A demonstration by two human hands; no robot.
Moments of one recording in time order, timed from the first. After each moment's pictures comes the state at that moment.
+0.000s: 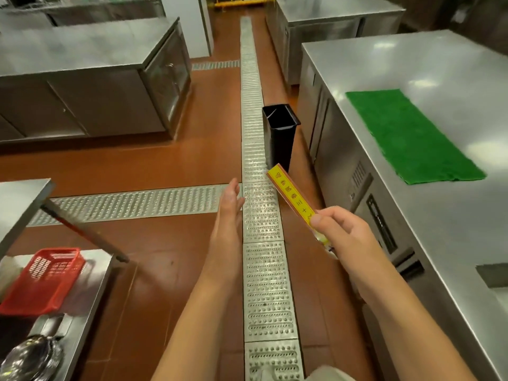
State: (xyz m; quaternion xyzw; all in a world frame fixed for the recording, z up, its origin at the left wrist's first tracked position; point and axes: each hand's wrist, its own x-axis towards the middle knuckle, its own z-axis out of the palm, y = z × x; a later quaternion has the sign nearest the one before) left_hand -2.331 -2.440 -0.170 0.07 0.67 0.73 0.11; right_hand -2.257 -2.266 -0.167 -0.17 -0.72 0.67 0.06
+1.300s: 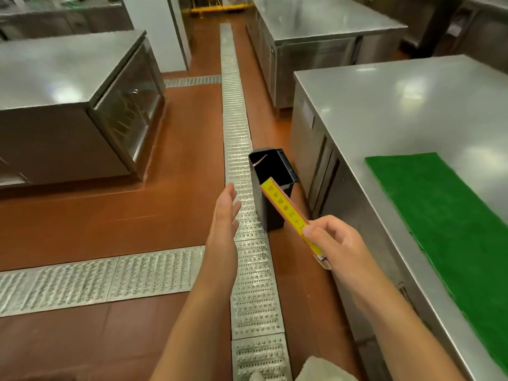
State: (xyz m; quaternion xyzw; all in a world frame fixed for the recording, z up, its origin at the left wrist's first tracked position) left_hand -2.846 -2.233 -0.184 0.07 0.69 0.71 0.13; right_hand -2.756 -2.066 -0.185 -0.19 -0.73 0.65 0.09
